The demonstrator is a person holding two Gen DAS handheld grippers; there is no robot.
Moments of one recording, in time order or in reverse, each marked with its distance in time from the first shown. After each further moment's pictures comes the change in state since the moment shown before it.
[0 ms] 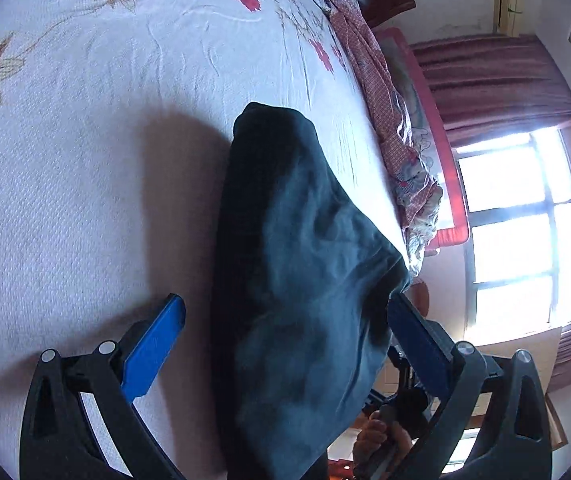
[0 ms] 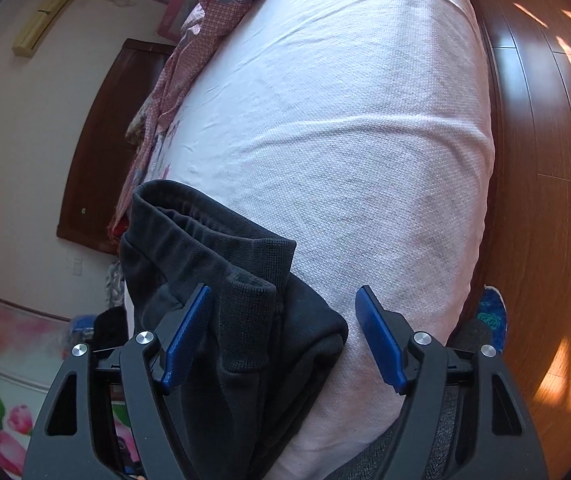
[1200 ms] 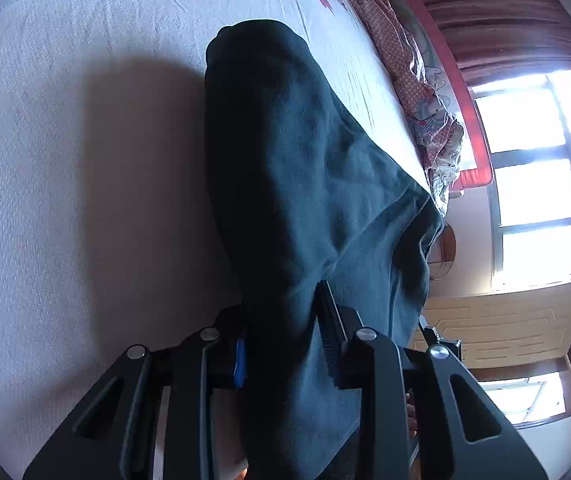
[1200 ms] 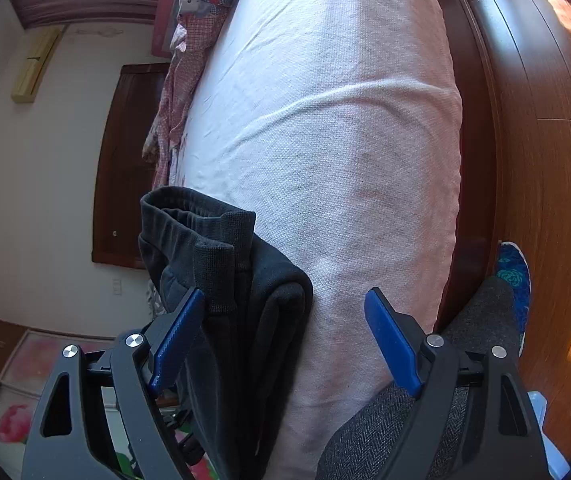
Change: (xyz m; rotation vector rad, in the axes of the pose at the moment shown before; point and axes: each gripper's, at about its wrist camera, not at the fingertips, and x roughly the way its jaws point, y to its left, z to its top) left arm 0.043 -0.021 -0.010 0.095 0.212 0.110; right arm -0.028 -0.046 -0.016 0.152 0.037 0.155
